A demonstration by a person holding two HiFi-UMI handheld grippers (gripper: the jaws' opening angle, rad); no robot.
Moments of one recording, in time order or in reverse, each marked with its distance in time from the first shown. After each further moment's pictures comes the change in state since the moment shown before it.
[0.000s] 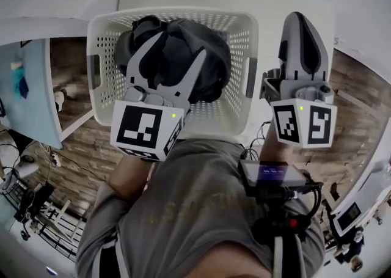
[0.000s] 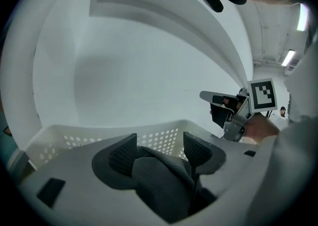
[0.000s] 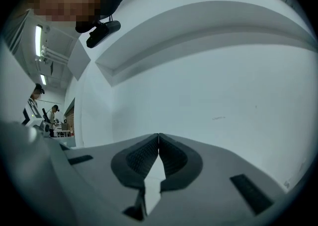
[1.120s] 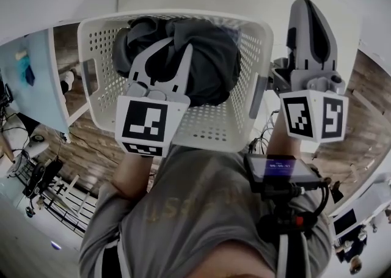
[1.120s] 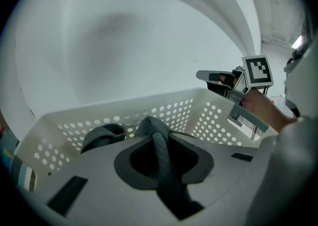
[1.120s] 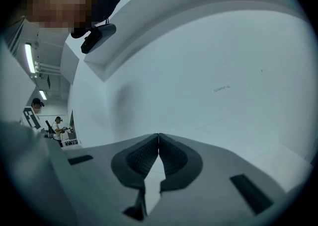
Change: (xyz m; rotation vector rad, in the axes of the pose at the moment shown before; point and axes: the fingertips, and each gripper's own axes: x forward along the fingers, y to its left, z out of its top) left arm 0.034 0.023 -0.054 0.081 0.271 0.075; right arm 0.047 -0.023 -0.056 0.143 0.067 0.064
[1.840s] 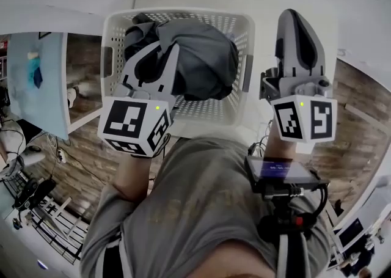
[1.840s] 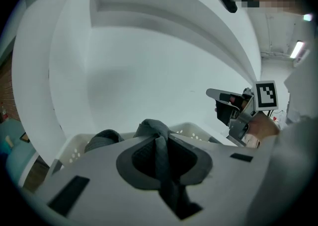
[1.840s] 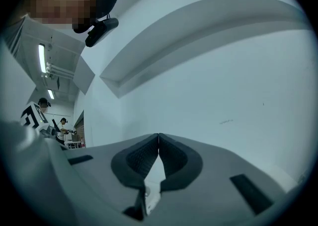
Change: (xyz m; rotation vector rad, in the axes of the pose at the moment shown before) left arm -0.087 0.000 0.043 -0.075 -0.231 0.032; right arm -0.059 0.049 0.065 -0.066 -0.123 0.055
